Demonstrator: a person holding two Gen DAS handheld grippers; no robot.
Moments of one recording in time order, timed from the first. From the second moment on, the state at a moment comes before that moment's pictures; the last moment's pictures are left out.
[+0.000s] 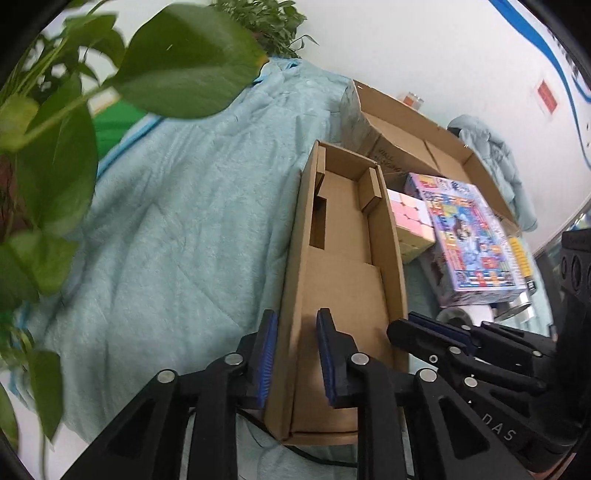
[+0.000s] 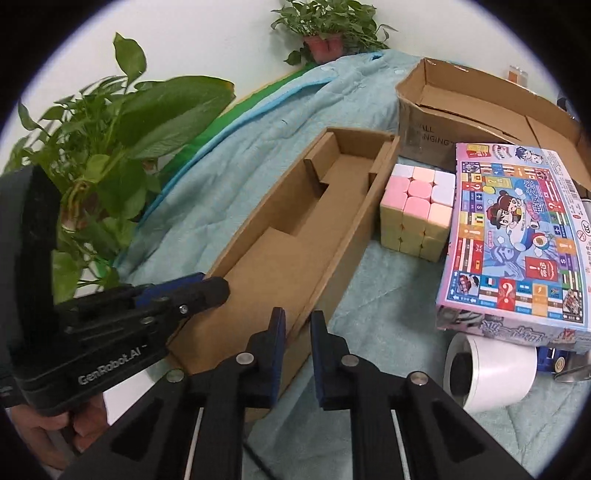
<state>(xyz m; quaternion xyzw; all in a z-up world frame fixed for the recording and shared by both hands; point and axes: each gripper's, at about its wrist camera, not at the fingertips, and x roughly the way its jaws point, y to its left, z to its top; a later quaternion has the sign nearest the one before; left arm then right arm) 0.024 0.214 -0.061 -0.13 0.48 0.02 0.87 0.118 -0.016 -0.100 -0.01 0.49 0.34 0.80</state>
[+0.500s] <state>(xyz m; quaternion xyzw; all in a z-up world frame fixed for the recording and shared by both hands) 0.066 0.194 -0.064 -0.05 0.49 0.03 0.87 0.132 -0.005 -0.111 0.00 0.48 0.31 0.82</state>
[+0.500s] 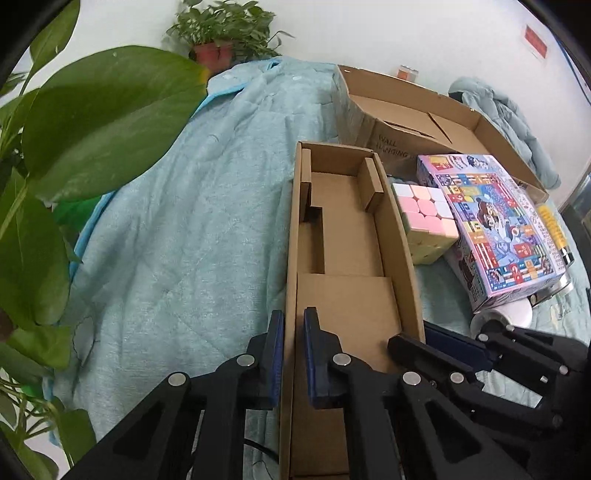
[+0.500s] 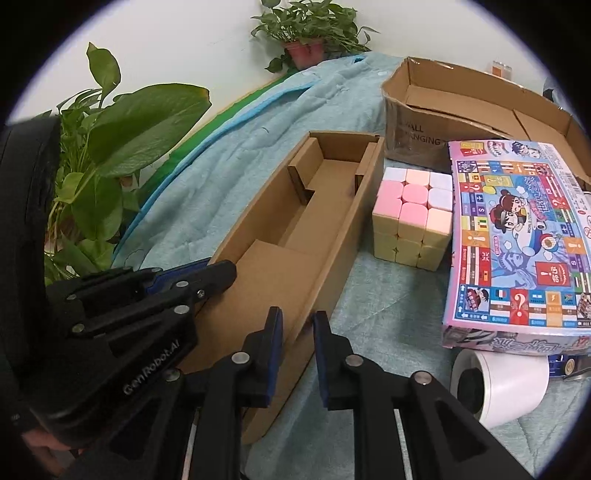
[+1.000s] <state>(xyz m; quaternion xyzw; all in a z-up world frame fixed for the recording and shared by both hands) 0.064 0.152 0.057 0.00 0.37 0.03 0.93 0.130 -0.044 -0.025 0.04 0.38 0.32 0.87</state>
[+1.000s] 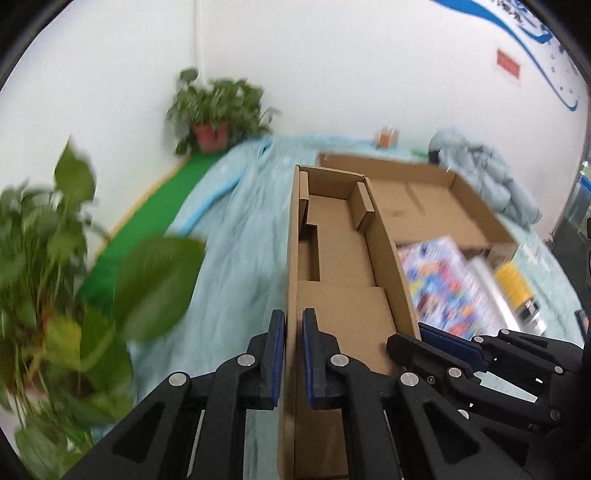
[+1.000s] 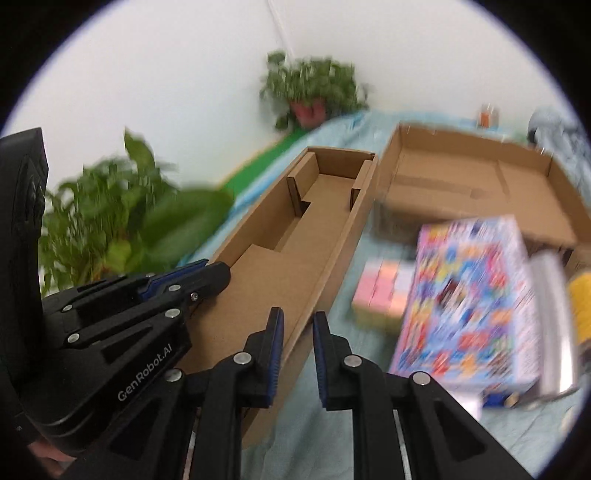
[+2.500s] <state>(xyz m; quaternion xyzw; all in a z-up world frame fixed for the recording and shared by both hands) 0.443 0.130 -0.066 -0.05 0.50 -0.04 0.86 0.442 -0.065 -0.090 0.05 0.53 0.25 0.81</state>
